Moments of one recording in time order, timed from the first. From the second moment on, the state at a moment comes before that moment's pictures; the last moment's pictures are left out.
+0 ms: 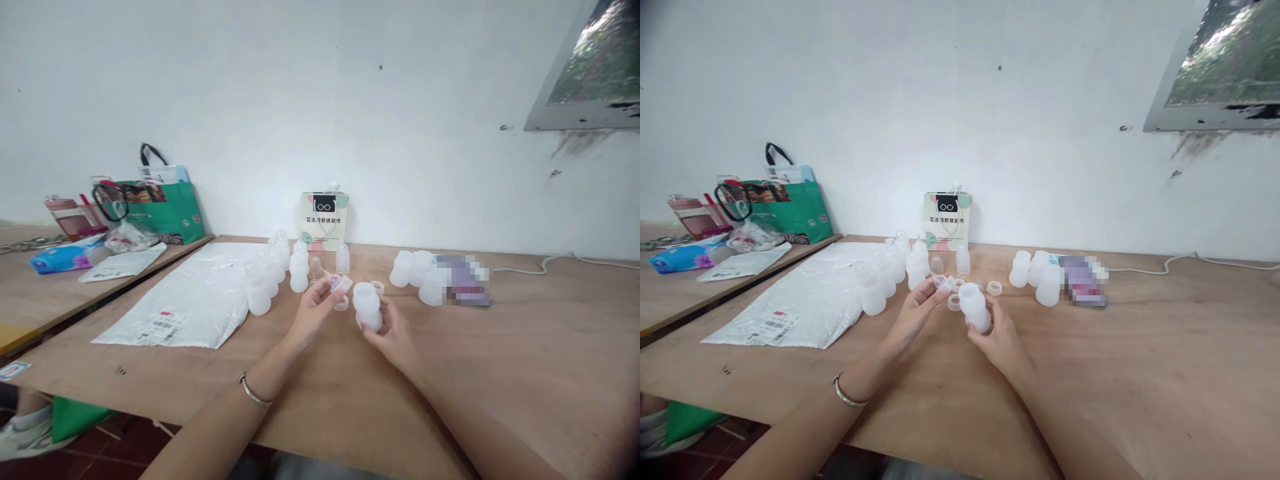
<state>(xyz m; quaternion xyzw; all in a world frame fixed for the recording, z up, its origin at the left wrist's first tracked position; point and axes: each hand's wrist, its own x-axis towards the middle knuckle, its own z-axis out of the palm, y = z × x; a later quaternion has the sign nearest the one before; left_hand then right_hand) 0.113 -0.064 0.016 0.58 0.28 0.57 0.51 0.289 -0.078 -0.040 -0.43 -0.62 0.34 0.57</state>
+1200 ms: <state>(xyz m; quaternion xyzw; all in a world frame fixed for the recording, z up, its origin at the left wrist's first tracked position) 0.102 -0.053 0.012 0.60 0.30 0.55 0.51 0.286 -0.097 -0.023 -0.44 -0.65 0.20 0.58</state>
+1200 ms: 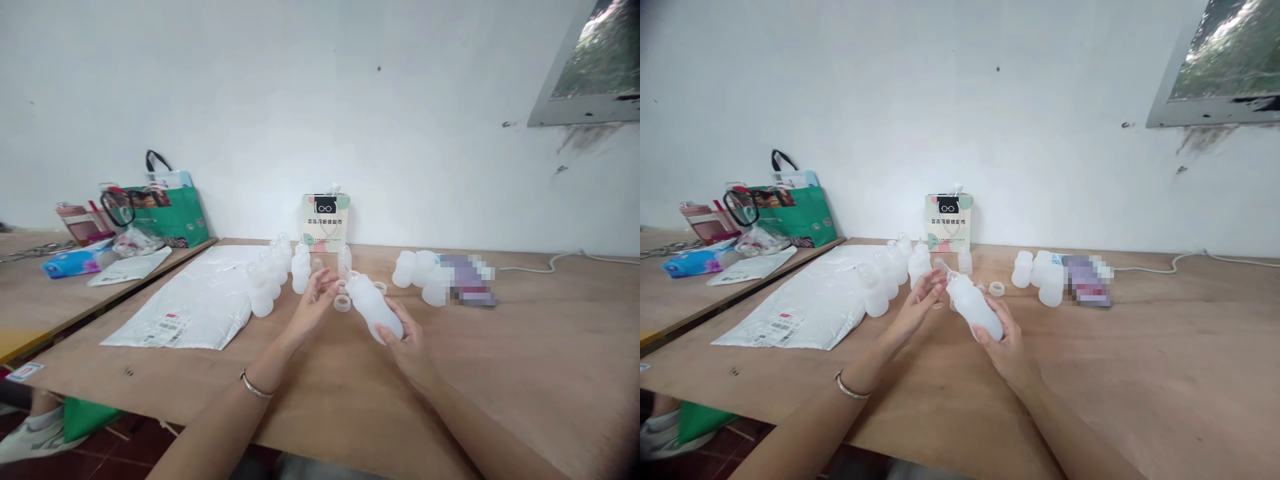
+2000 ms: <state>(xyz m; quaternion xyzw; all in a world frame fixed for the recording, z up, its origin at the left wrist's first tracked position) 0.114 -0.078 0.022 0.61 0.35 0.55 0.46 0.262 -0.108 -0.022 -0.30 -0.52 0.60 0.53</state>
